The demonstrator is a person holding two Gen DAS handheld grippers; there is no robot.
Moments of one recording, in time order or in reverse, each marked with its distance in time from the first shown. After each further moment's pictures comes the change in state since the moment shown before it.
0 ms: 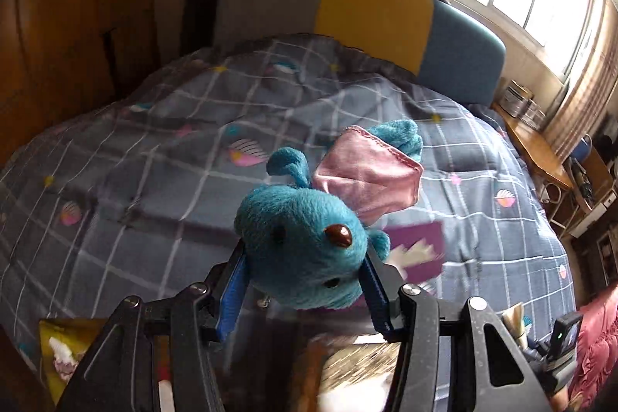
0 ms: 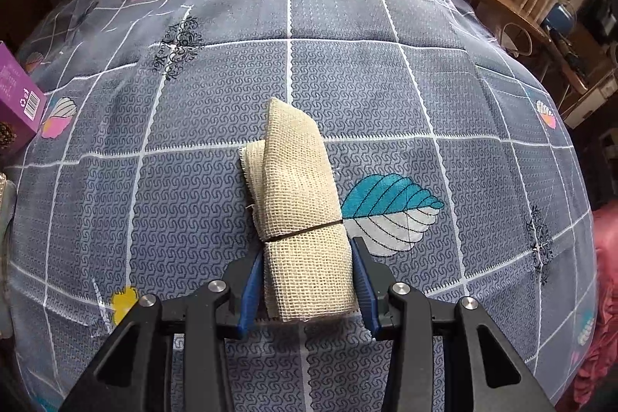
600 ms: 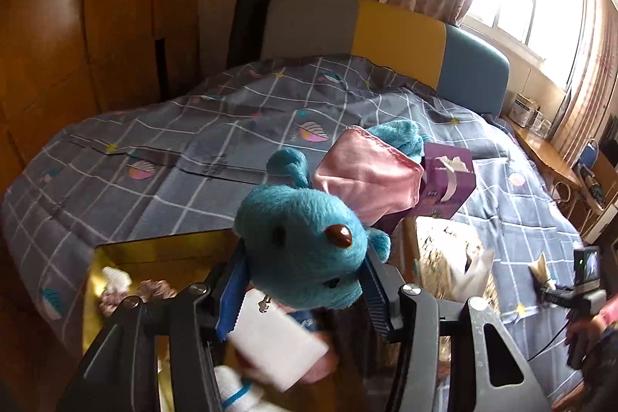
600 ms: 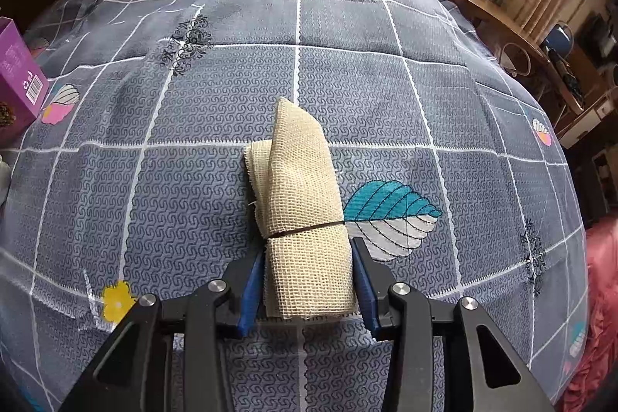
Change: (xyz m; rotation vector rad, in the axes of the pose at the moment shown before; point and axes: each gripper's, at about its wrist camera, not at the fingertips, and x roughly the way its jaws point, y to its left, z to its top) left arm -0.088 0.072 -0.127 -0.007 -0.144 0.078; right arm -0.009 0.005 -0.014 -0.050 -0.042 -0.024
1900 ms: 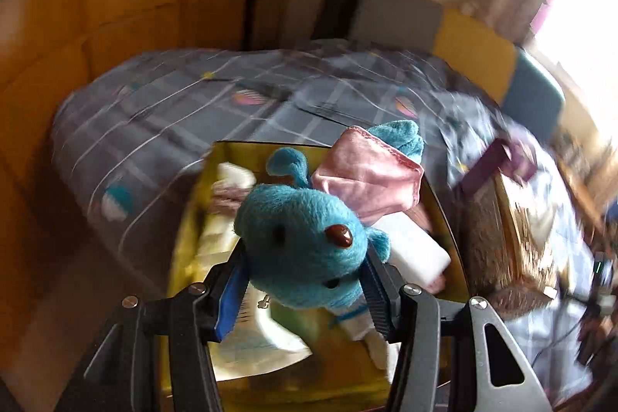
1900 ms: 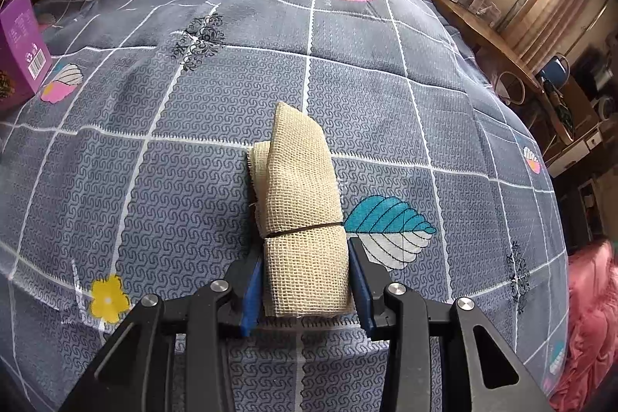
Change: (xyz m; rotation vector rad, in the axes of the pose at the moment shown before) left arm -0.051 0.126 -0.087 -0.270 0.054 0.131; right arm -0.009 0.012 -0.002 -0.089 -0.040 -0.061
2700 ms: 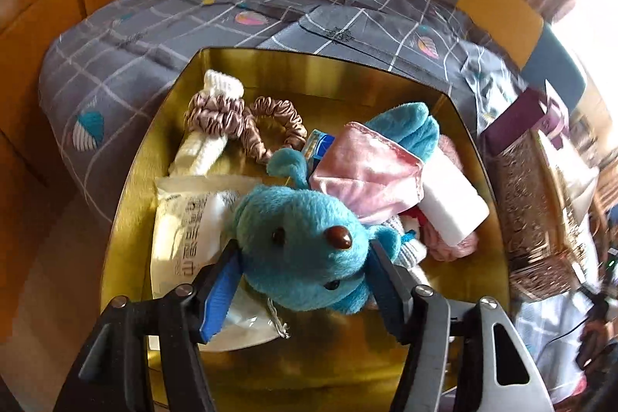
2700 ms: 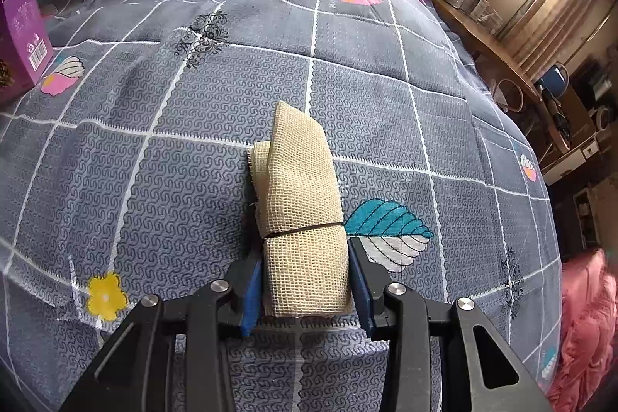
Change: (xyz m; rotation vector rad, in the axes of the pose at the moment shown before) left arm 0.062 -0.015 -0.035 0.010 0.208 0.038; right arm -0.002 0.001 0.001 -0.033 -0.004 -0.015
